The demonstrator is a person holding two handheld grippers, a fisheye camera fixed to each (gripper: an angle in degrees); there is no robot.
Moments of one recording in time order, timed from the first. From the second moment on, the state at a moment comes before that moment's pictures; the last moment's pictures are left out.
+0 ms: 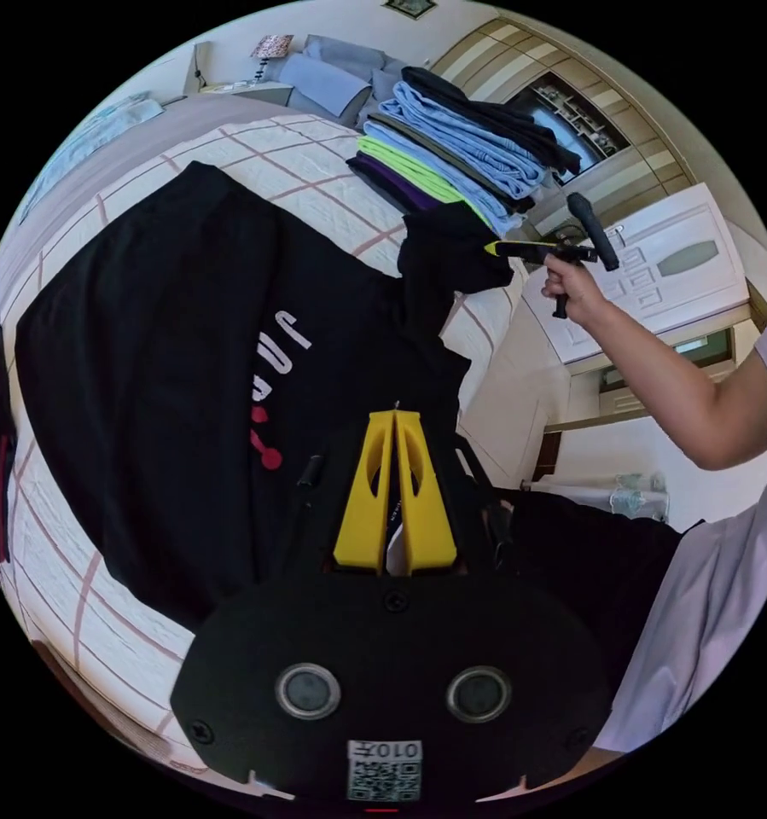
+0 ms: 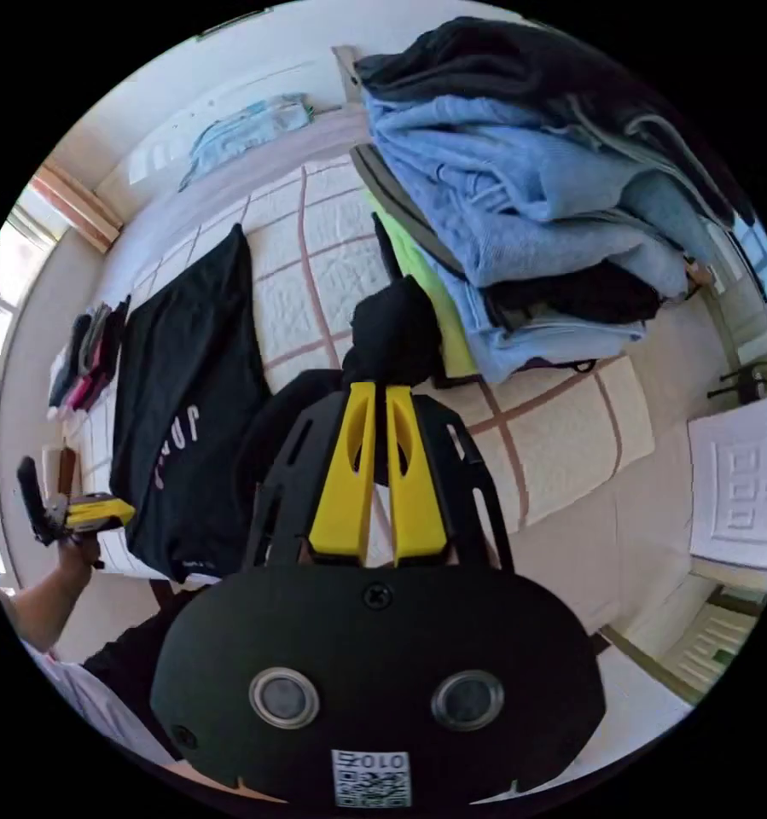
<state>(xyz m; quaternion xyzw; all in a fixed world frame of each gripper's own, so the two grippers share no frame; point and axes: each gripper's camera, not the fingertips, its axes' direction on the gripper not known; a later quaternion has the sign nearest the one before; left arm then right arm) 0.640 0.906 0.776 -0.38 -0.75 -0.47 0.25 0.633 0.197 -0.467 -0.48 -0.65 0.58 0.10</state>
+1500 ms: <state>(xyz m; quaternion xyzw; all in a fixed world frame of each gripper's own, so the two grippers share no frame) 0.389 0.812 0.586 -0.64 -0.51 -0.52 0.27 0.666 -0.095 -0.511 -0.43 -0.74 0.50 0.12</state>
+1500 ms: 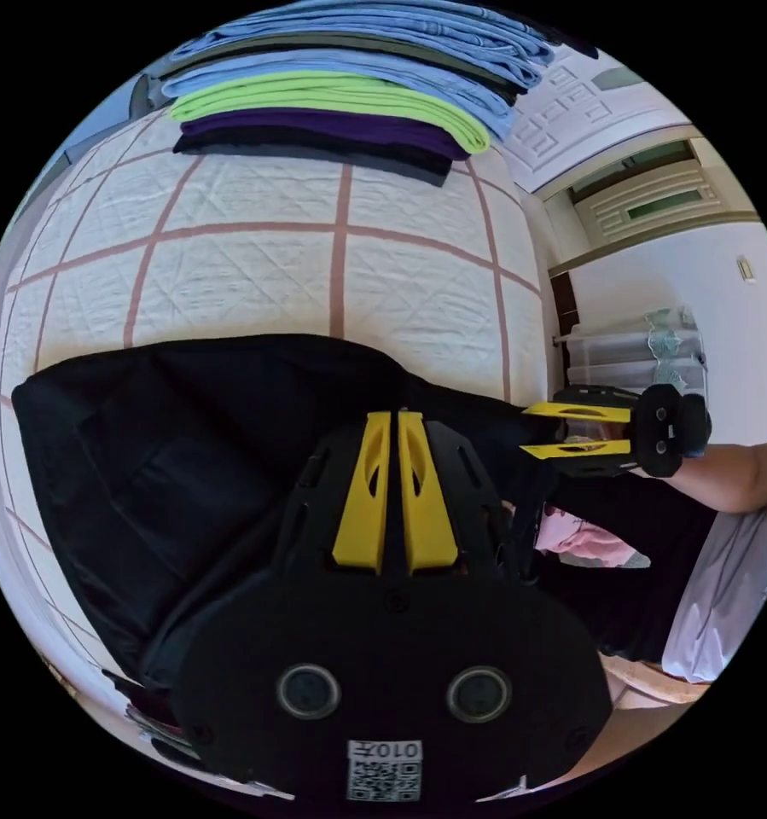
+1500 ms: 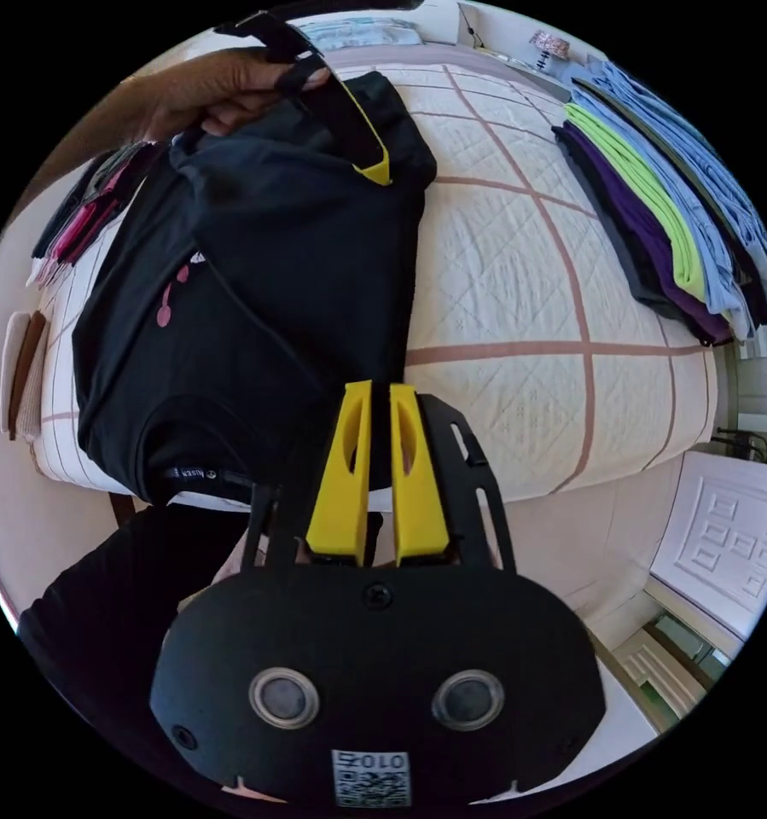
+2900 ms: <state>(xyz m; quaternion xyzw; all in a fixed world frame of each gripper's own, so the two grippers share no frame) 0.626 0.544 0.571 -0.33 -0.86 -0.40 -0.03 0.592 -0.029 -0.517 -0.35 -0.74 0.57 0.00</state>
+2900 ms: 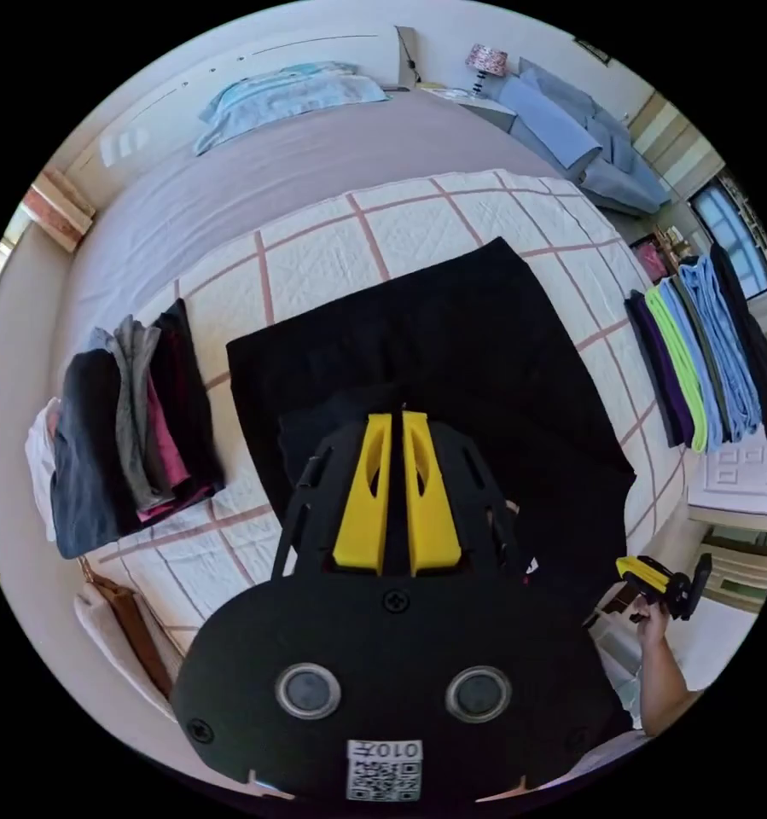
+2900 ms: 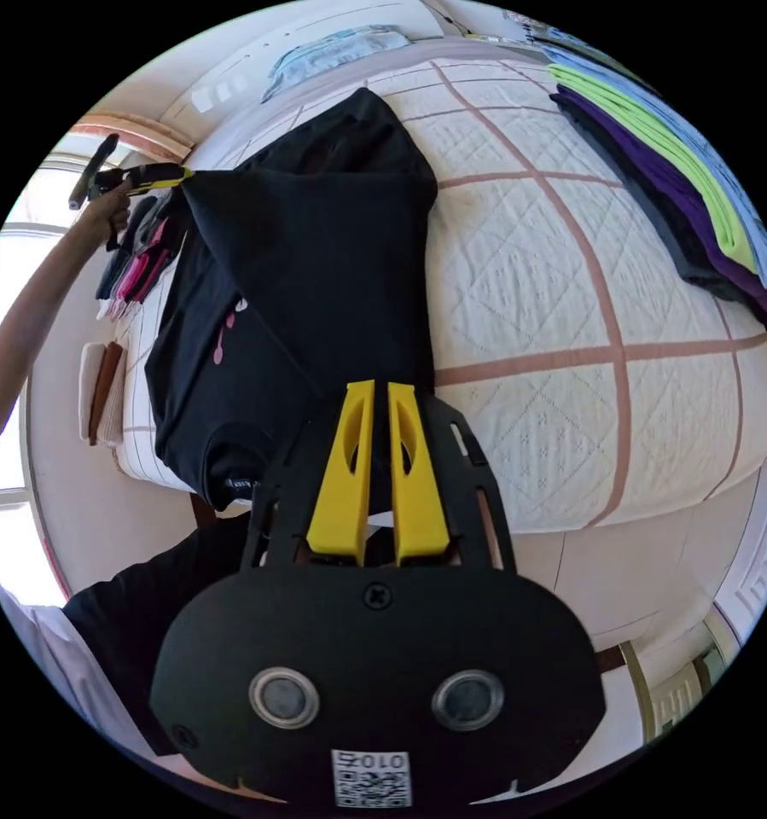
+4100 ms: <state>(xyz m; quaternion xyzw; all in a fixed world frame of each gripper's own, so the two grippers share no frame) 0.722 0.599 0.599 -0.30 -0.89 -0.33 -0.02 0.543 0.064 -0.368 -0.05 -0.83 0.55 0.09</state>
